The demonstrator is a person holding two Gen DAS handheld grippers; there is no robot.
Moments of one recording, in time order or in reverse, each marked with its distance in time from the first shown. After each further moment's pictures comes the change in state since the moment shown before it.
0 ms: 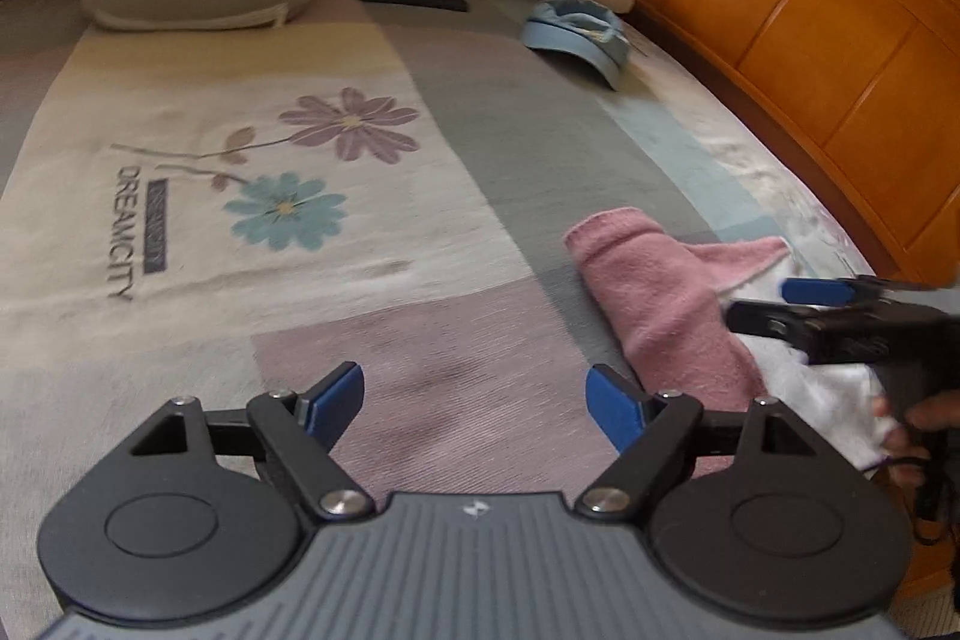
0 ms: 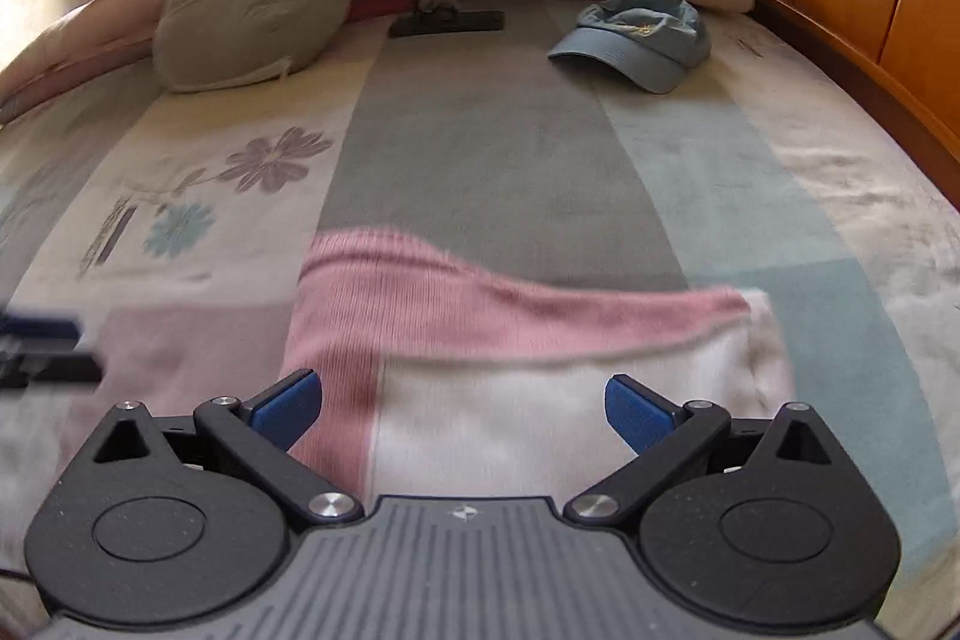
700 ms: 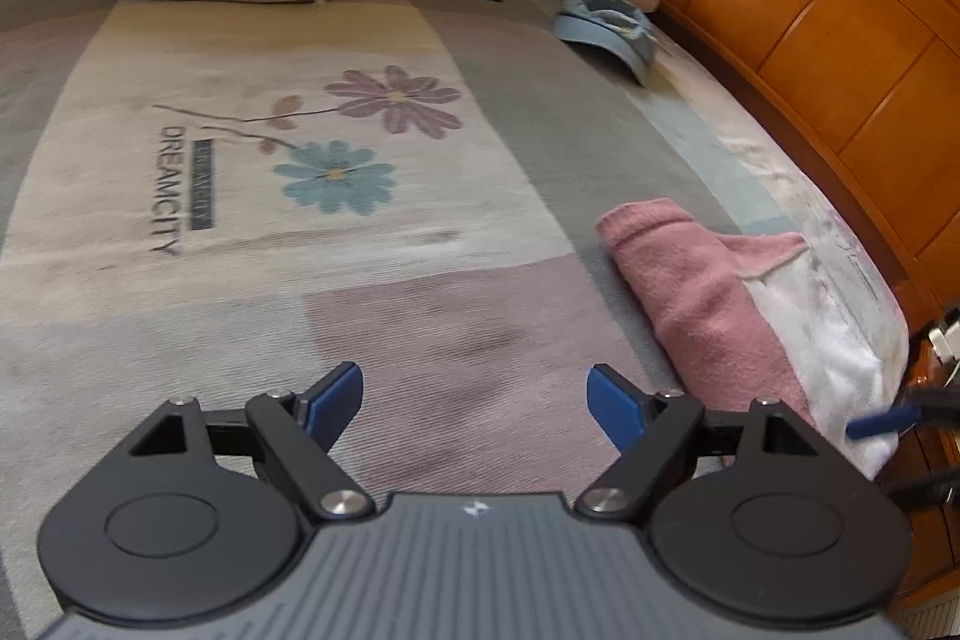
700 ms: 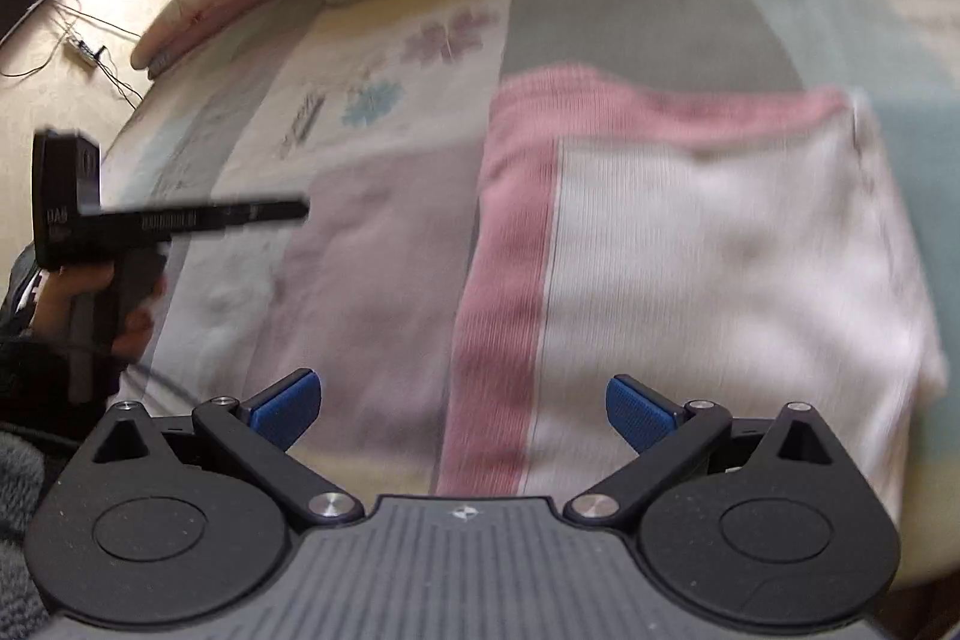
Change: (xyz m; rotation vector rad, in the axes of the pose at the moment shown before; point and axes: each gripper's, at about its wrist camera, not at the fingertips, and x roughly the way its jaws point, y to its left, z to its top) left arm 0.000 0.018 -0.011 -0.023 0.017 0.000; right arm -0.067 -0.008 -0.062 0.072 0.241 0.395
